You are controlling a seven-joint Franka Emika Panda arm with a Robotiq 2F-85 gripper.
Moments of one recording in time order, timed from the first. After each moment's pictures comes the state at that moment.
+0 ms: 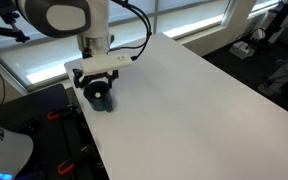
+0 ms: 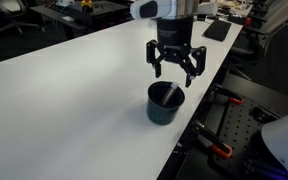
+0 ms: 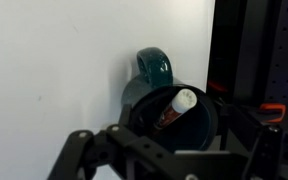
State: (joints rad) arm 0.14 -0.08 0.00 -2.79 -0.03 2.52 -1.41
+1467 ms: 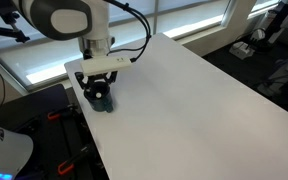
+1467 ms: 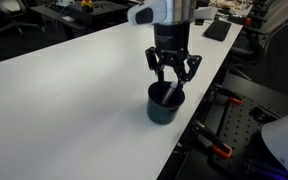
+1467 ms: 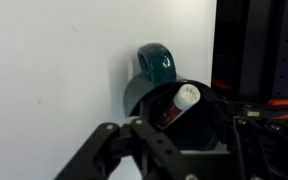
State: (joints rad) arm 0.13 -0.05 0.02 -2.78 -0.04 2.55 -1.35
